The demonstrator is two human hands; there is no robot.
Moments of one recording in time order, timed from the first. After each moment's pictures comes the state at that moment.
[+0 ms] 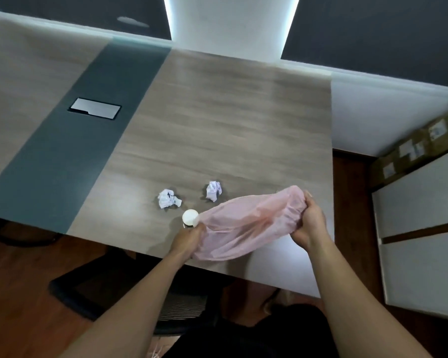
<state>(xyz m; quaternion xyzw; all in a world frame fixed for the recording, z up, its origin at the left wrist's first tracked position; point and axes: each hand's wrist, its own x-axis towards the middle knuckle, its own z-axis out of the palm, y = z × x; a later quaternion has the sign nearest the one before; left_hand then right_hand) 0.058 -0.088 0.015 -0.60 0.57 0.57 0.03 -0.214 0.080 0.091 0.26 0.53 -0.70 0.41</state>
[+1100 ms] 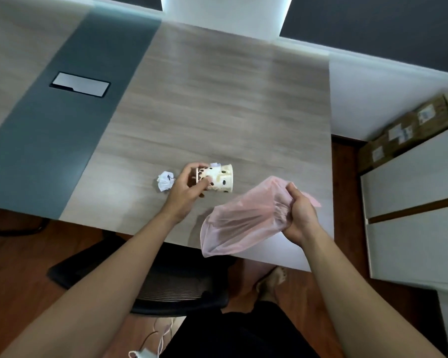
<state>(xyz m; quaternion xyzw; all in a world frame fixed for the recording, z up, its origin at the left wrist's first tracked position) 0.054 -0.144 0.055 -0.35 0.61 0.68 -0.21 -0.149 0.076 0.086 0.20 0.59 -0.63 0.46</state>
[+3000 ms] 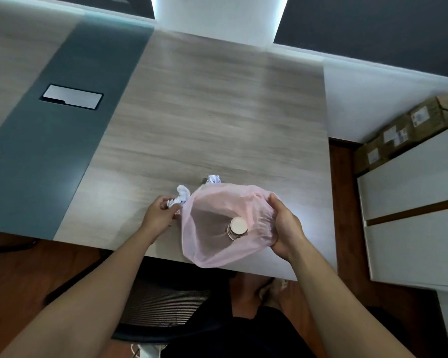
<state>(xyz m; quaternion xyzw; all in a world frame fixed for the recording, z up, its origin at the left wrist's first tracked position) 0.098 -0.208 -0.034 -0.55 0.60 0.58 -0.06 -0.119 0.036 0.110 0.18 0.65 -0.59 0.44</state>
